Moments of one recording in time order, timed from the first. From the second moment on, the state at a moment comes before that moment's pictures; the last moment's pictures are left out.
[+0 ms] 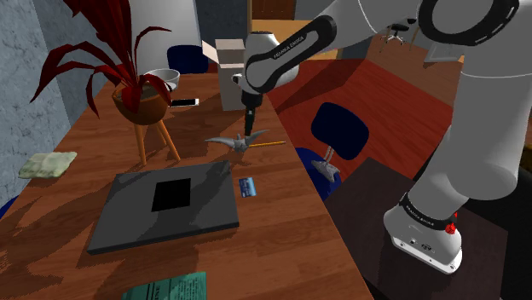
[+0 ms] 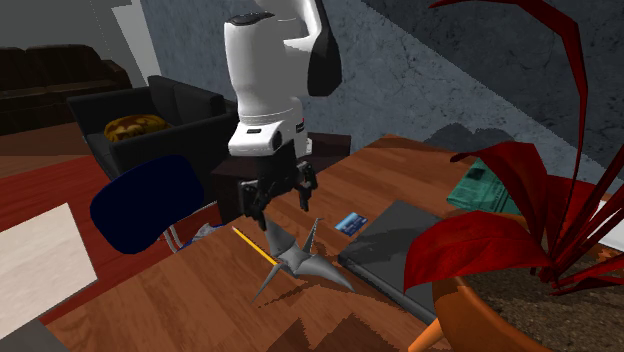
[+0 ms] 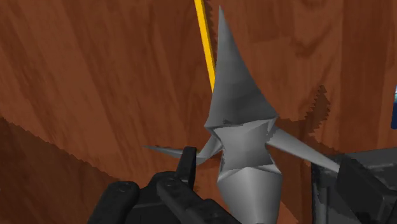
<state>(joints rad) 0.24 0.34 0.01 -1.95 0.12 2.37 -0.64</state>
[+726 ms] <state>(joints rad) 0.26 0.56 0.05 -1.79 0.11 2.46 -0.73</state>
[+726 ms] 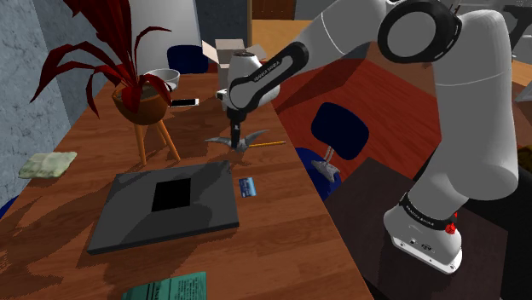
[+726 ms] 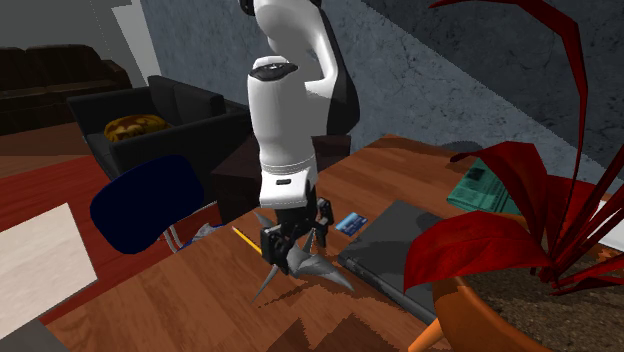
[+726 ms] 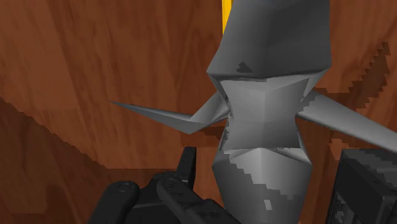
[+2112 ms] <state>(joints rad) 0.26 0.51 0.05 -1.79 0.11 2.42 -0.73</state>
